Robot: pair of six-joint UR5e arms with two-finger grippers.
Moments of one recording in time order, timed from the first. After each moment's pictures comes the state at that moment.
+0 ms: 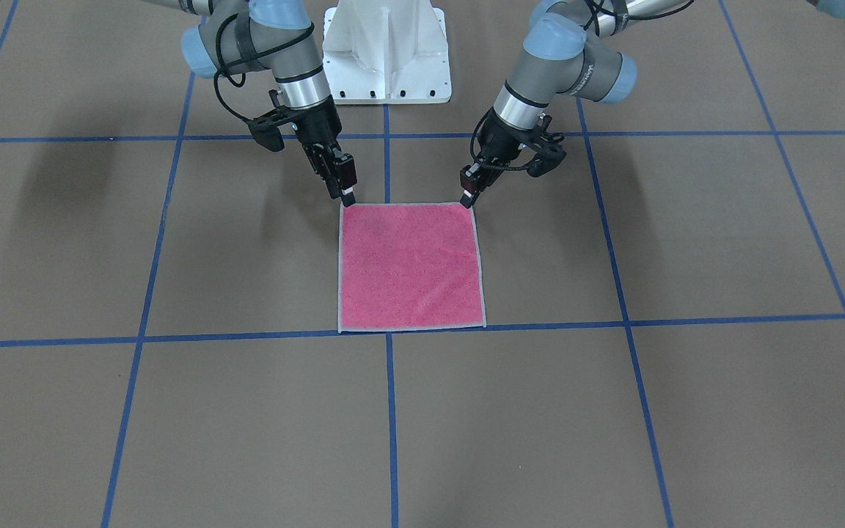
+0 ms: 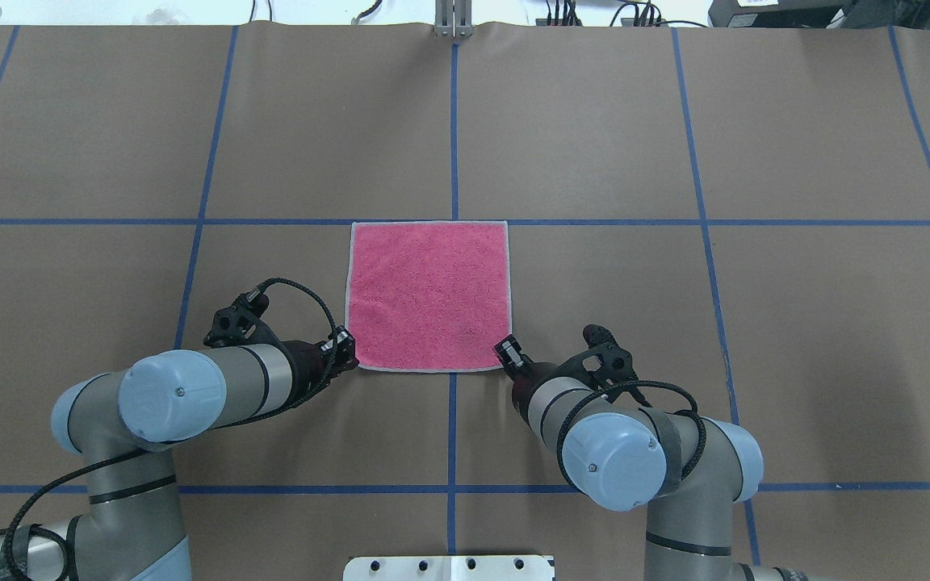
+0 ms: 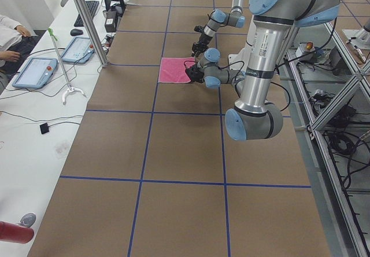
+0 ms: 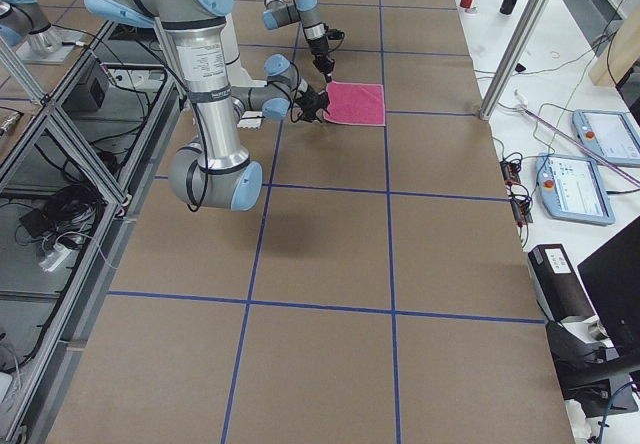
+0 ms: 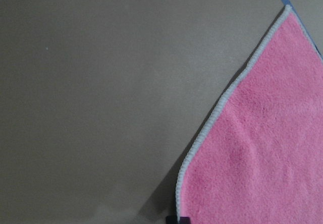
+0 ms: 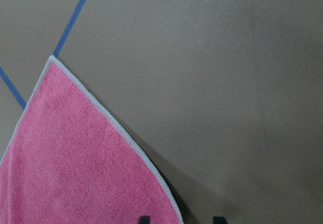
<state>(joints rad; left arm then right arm) -0.34 -1.89 -1.75 -2.26 -1.54 -2.10 0.21 -1.17 1.76 -1.11 1.24 2.33</state>
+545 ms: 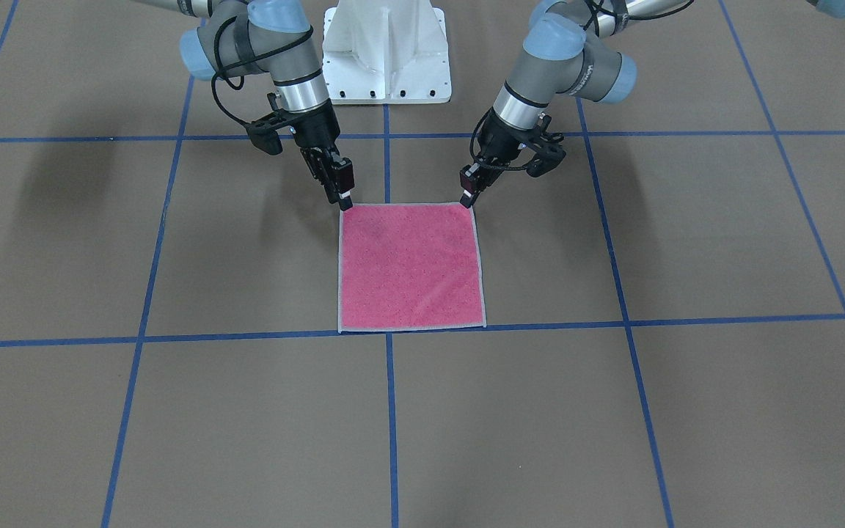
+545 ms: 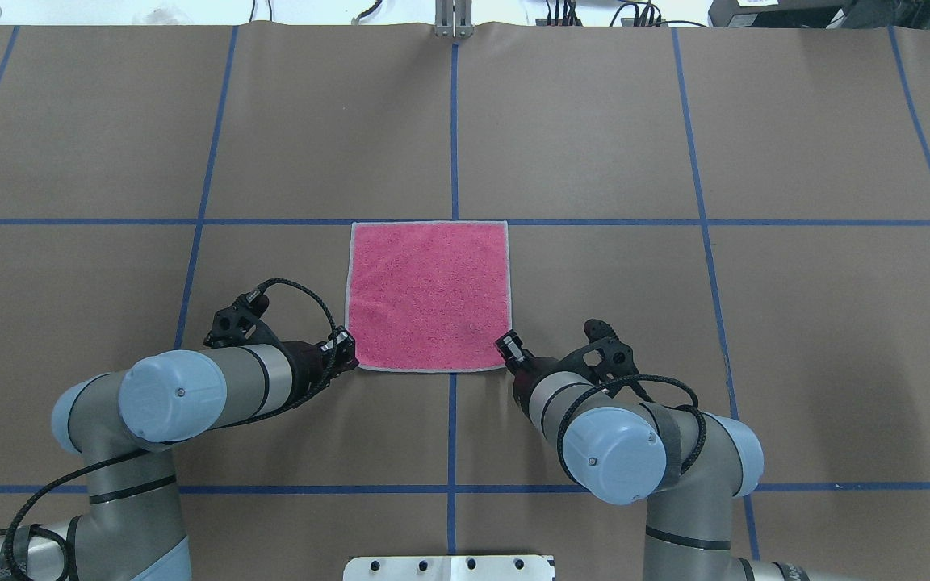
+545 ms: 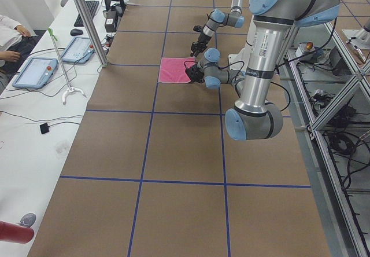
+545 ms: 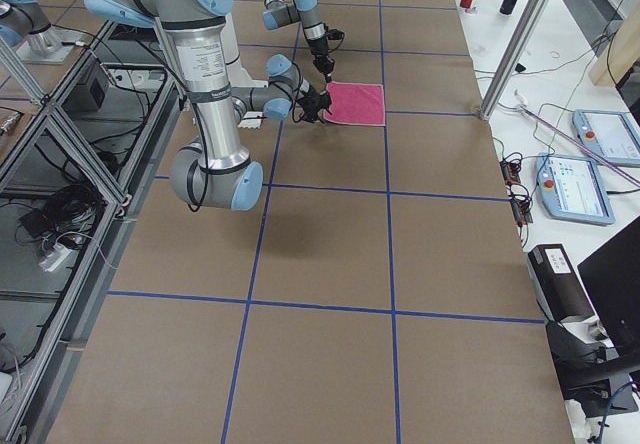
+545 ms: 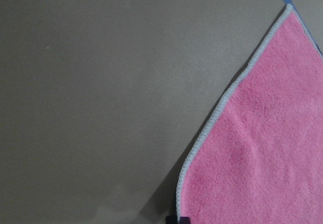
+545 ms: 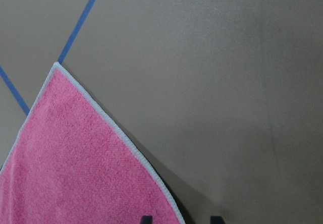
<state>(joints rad) -0.34 -1.89 -1.75 -2.26 -1.54 -2.10 0.22 -1.17 1.76 -1.11 1.24 2.32</state>
